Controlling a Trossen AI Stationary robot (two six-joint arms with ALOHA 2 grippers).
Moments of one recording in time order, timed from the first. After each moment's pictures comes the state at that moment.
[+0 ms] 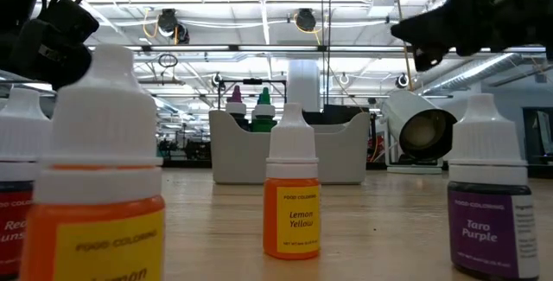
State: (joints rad) left arm -0.24 0.41 0.01 0.15 -0.40 -0.08; right arm 0.28 1.04 0.18 0.81 0.19 0.07
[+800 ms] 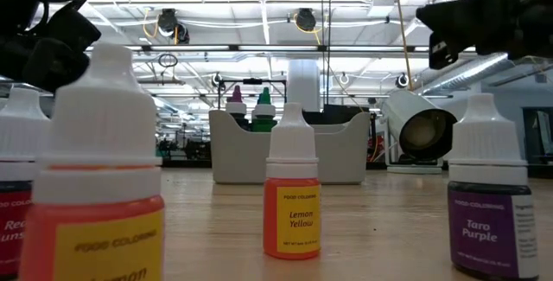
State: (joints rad) left arm -0.24 0.42 0.01 0.07 -0.50 -0.10; right arm 0.30 1.04 0.02 1.16 0.16 0.02
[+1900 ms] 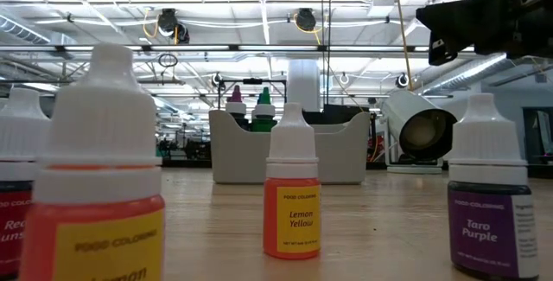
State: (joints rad) left arm -0.83 1.50 0.79 0.11 -0.58 -0.20; right arm 0.30 1.04 0.02 1.16 0.16 -0.06
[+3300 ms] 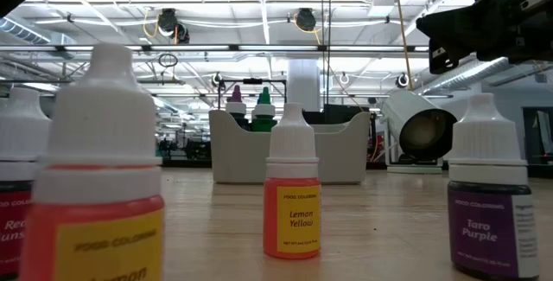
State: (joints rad) left arm -0.87 2.04 1.39 -0.34 -0.36 -0.59; right arm 0.30 1.04 0.02 1.11 0.16 0.01
